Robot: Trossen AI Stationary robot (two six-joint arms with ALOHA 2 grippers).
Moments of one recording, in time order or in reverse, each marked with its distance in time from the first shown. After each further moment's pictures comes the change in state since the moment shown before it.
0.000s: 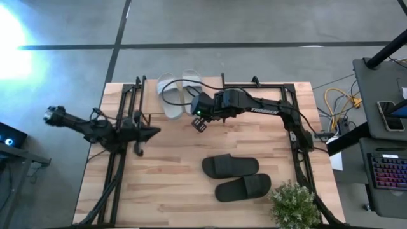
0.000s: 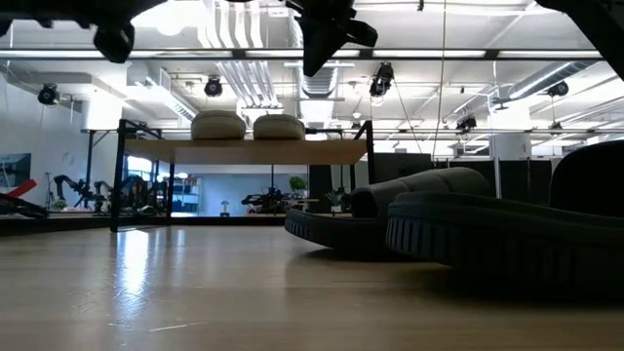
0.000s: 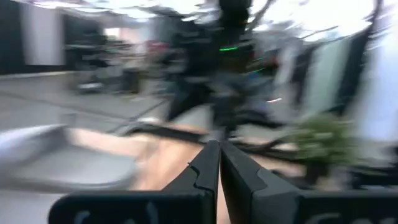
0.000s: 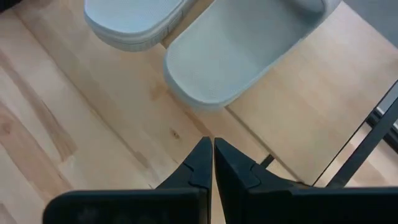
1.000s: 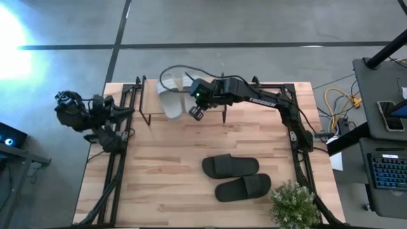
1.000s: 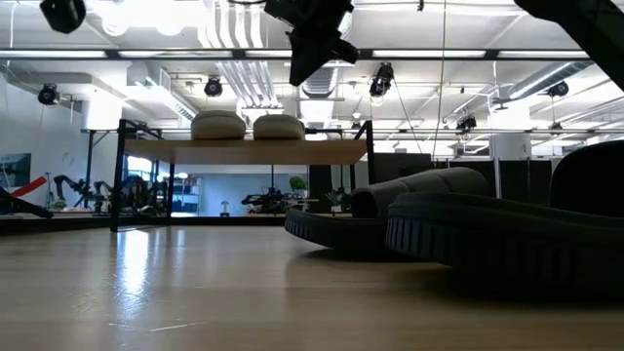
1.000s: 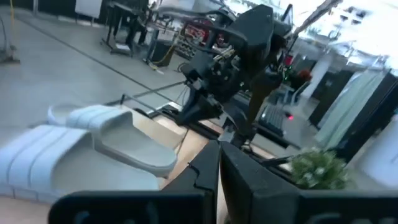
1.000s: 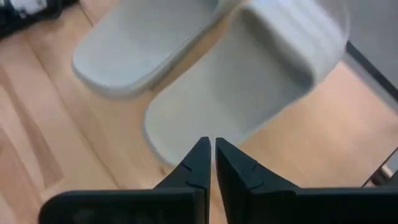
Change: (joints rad) left arm -0.447 -0.101 0.455 -0.785 -0.564 -0.399; right arm -0.118 0.011 0.001 0.143 -0.084 -0.221
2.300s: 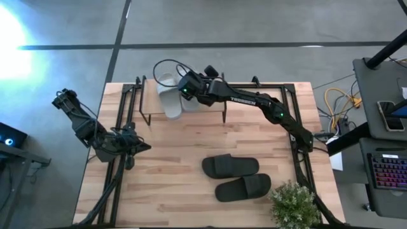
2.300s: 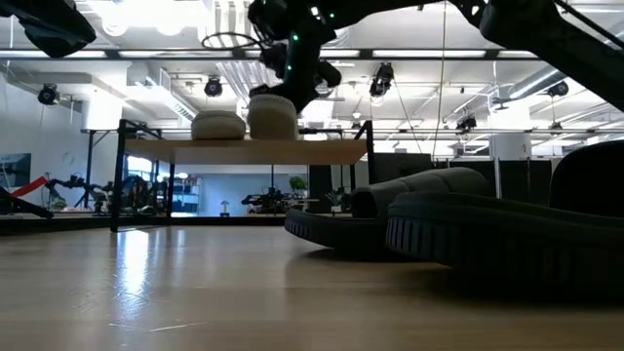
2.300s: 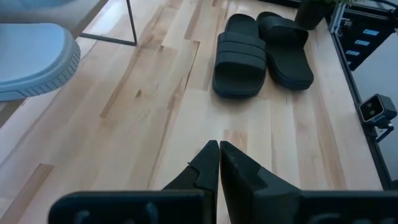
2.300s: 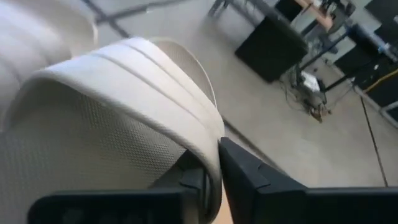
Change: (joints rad) left arm -0.003 0.286 -0.062 -0.260 0.417 -0.232; right arm -0.094 0.213 0.006 0.368 0.591 -0.218
